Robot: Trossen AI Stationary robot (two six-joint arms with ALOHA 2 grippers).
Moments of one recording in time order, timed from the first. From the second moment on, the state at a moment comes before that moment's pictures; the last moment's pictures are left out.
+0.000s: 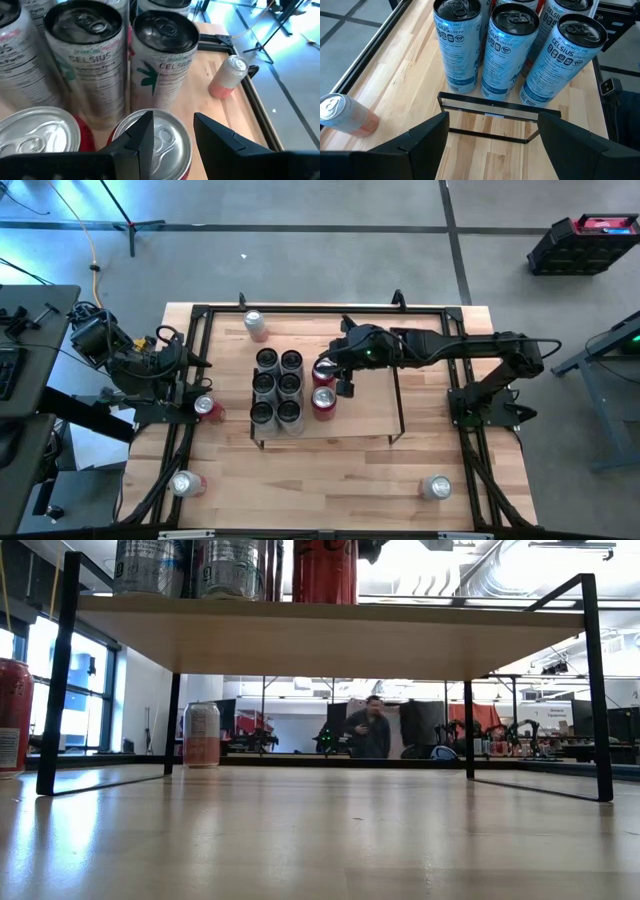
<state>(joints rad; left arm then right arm) -0.72 0.75 1.27 -1.39 -0.63 -0.70 -0.02 1.57 1.49 -0.48 0.14 -0.11</state>
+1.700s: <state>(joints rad) -0.72 0.75 1.27 -1.39 -0.63 -0.70 -0.03 1.60 1.56 -0.58 0.07 -0.17</state>
